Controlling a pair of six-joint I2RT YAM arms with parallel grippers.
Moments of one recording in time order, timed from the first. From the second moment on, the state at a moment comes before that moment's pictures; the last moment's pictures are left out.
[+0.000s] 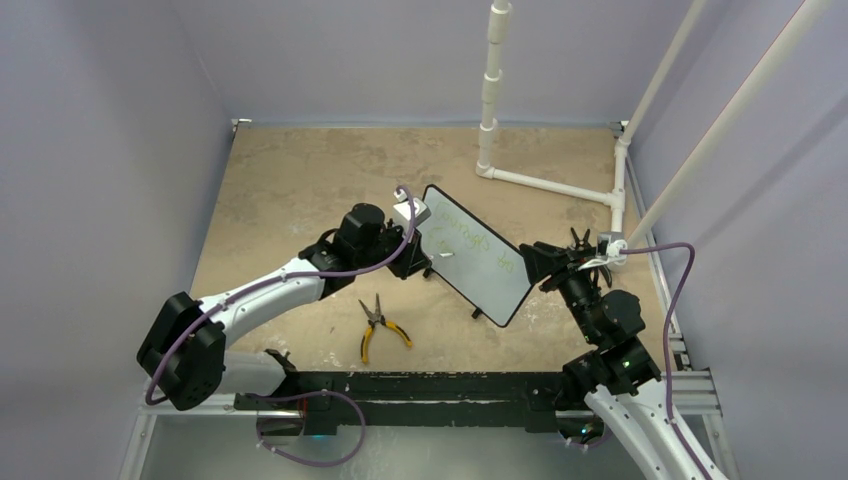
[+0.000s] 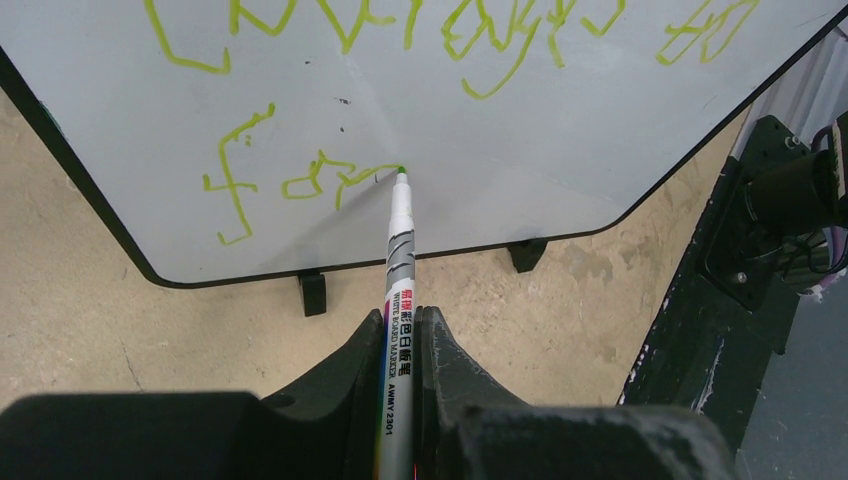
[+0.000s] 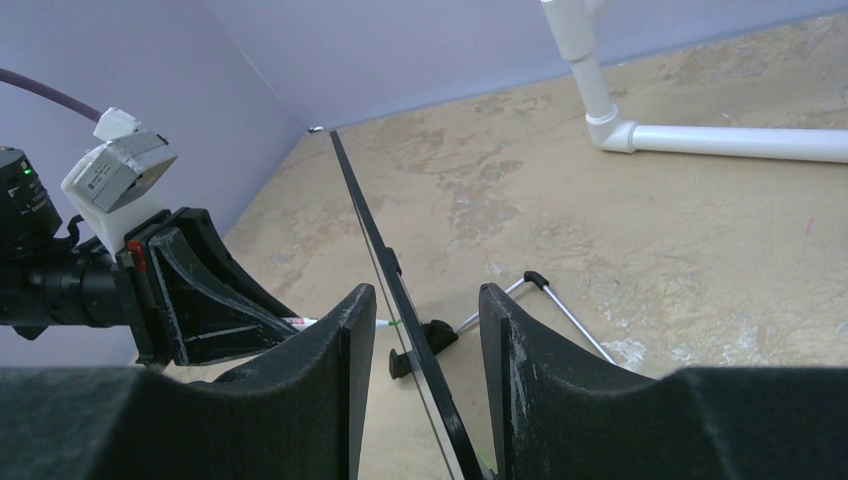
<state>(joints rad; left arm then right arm) -0.71 1.31 0.80 0.01 0.35 -0.15 0.46 0.22 0.34 -0.01 0.09 0.50</state>
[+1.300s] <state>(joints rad) -0.73 1.30 0.79 0.04 0.31 -0.17 0.46 0.19 0.34 -0.01 0.09 0.50</state>
